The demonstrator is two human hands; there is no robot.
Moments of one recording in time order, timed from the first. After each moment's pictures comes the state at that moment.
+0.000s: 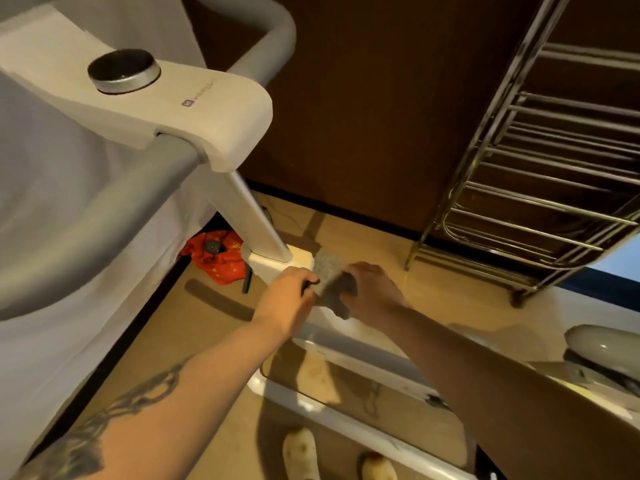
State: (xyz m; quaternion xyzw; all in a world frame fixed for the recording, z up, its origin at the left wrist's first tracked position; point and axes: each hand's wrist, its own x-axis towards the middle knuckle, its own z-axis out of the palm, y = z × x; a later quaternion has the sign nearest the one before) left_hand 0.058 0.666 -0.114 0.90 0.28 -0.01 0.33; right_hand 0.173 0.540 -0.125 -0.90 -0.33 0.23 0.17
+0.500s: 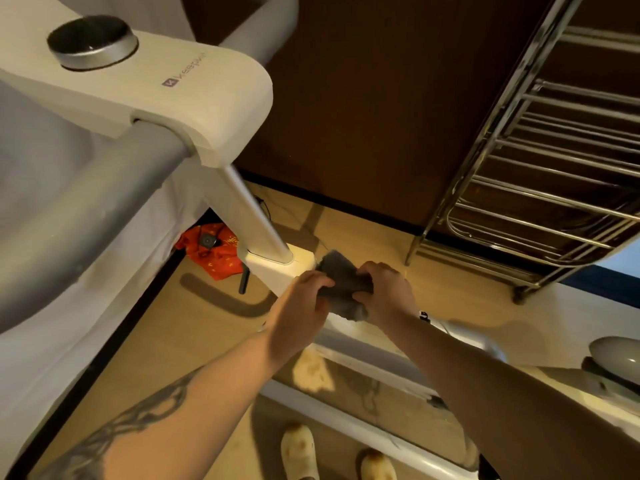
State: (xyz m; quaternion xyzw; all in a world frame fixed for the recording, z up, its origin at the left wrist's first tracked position) left_hand 0.066 0.657 -0.140 0.90 0.22 0.05 0.37; right_hand 0.189 0.535 -0.152 -0.92 -0.28 0.21 0.19
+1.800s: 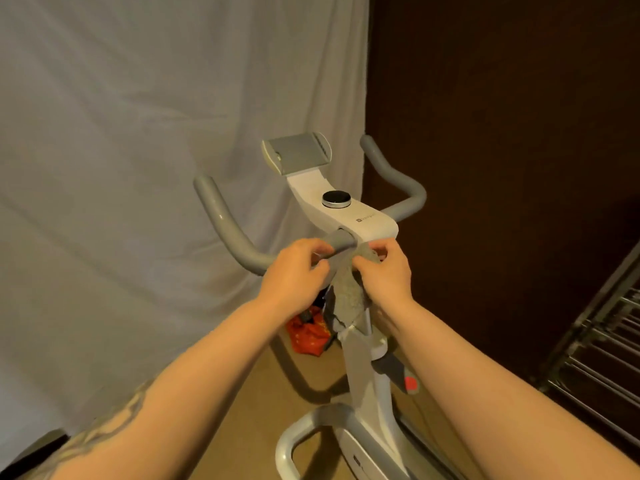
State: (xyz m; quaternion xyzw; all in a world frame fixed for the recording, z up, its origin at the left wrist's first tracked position) left_hand -0.051 0.643 0.119 0.82 0.42 0.31 0.25; right_hand 0.090 0.594 0.105 -0.71 -0.36 0.21 0.57
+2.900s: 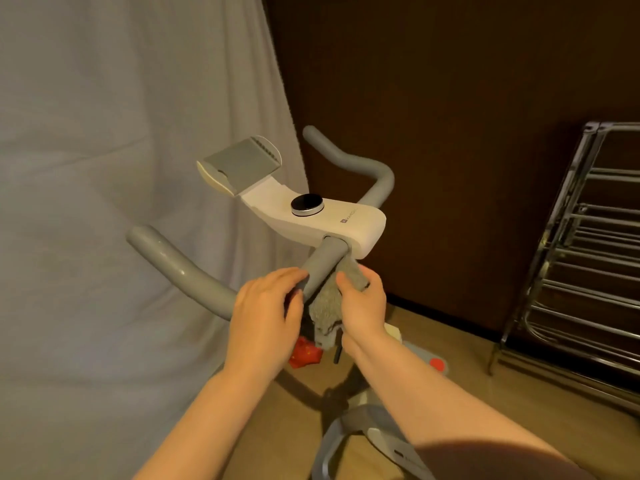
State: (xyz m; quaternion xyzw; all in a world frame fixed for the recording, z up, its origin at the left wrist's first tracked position) left_hand -0.093 0.704 0.091 0.90 0.28 0.31 0.14; right_hand 0.030 0.654 0.056 -0.60 -0.04 0.28 0.75
